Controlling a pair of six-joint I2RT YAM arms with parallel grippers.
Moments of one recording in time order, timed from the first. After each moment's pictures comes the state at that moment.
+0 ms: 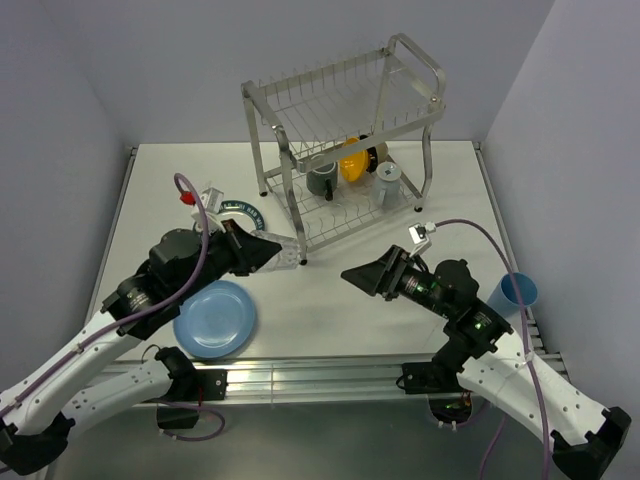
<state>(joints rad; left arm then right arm) -0.80 0.78 0.93 -0.39 -0.06 -0.84 0.67 0.51 0.49 -0.14 -0.22 1.00</state>
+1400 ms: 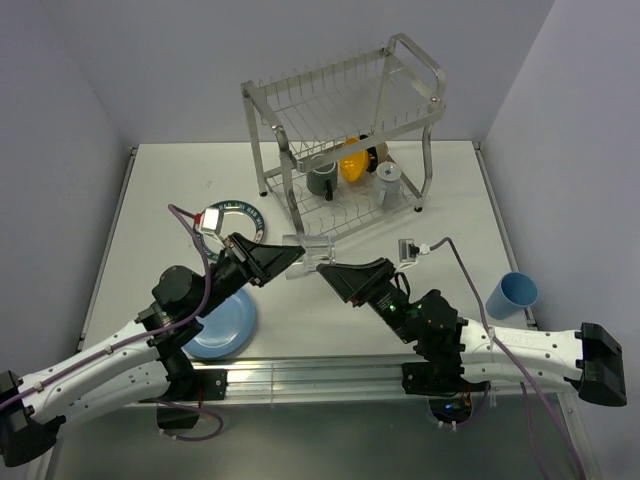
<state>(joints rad) -0.93 0.71 0.54 0.47 0.01 -1.21 1.24 0.74 0.34 0.75 0.47 1.03</state>
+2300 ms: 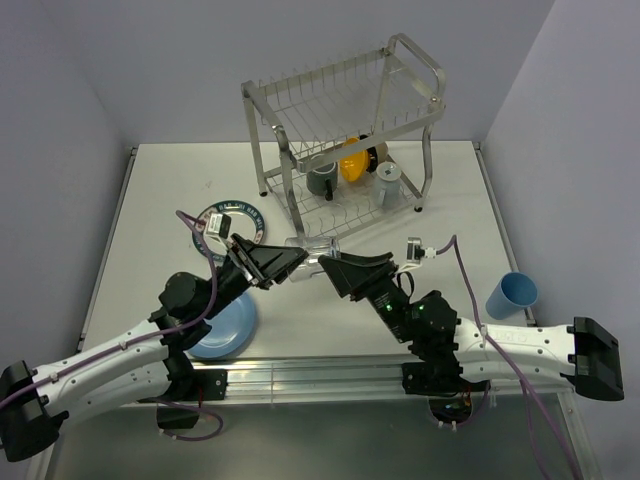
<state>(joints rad) -0.94 0.77 0.45 0.70 0.03 -1.39 1.26 0.81 0.34 0.93 0.57 0.77</state>
